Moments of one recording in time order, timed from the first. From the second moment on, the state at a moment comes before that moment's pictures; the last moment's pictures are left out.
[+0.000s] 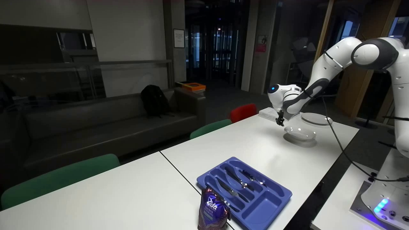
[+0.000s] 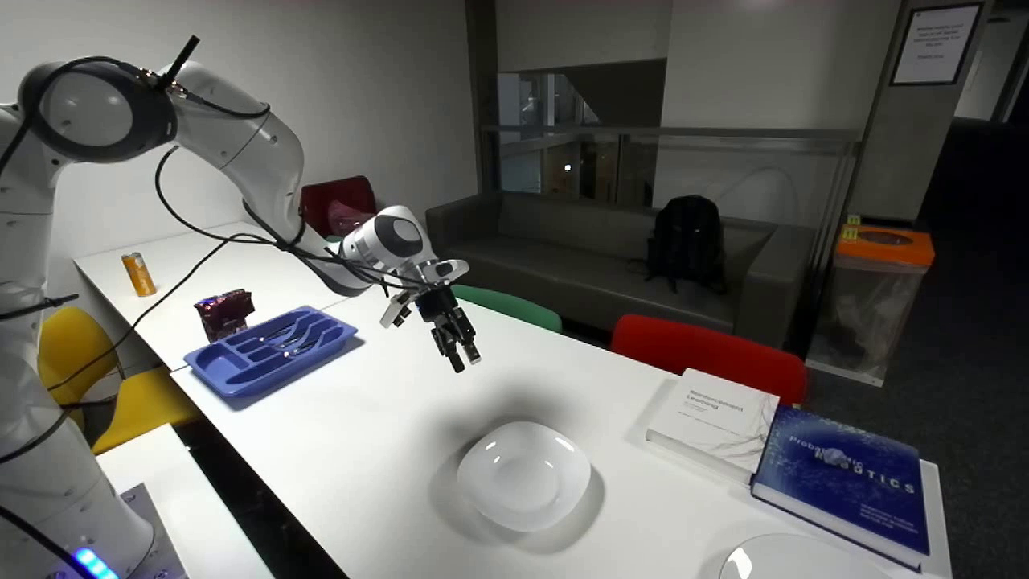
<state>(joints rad) -0.08 0.39 -0.11 -2.04 -0.90 2.25 0.70</state>
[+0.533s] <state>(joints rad) -0.06 0.47 -0.13 -2.03 -0.91 2.25 0.70</state>
